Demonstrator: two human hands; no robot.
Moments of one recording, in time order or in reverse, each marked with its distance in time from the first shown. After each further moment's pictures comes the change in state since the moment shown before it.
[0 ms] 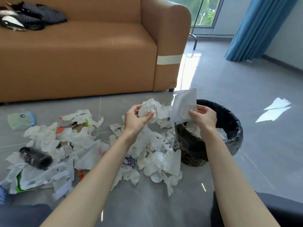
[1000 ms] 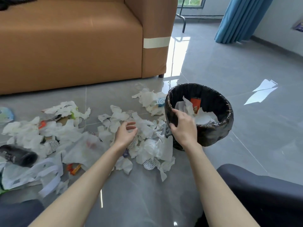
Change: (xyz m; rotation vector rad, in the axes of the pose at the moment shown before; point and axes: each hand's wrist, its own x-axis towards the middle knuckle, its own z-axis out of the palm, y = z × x) left_hand -0.011 -0.091 0.003 0.352 -0.101 -0.170; right_hand -0.036 0.072 0.003 -0.848 -0.098 -0.418
